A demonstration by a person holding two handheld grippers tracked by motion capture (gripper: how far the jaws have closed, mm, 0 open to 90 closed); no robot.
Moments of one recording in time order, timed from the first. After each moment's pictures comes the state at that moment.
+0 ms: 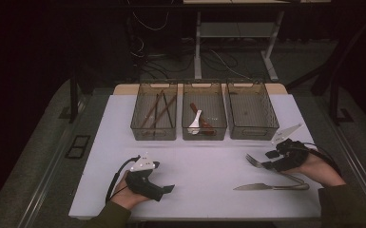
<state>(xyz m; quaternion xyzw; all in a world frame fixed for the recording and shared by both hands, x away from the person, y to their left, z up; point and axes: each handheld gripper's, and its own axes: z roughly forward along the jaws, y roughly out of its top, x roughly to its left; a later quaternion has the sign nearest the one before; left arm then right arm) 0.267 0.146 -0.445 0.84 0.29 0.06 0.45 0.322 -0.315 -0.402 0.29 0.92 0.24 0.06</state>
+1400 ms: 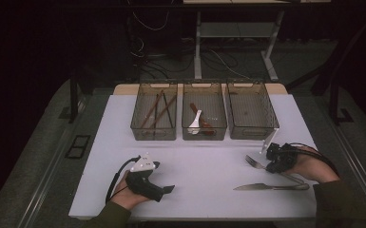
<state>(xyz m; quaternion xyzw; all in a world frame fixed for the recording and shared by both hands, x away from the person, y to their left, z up) 0.267 0.146 -0.445 0.85 0.28 0.07 0.45 0.333 -0.294 -0.420 0.23 0.97 0.07 0.03</state>
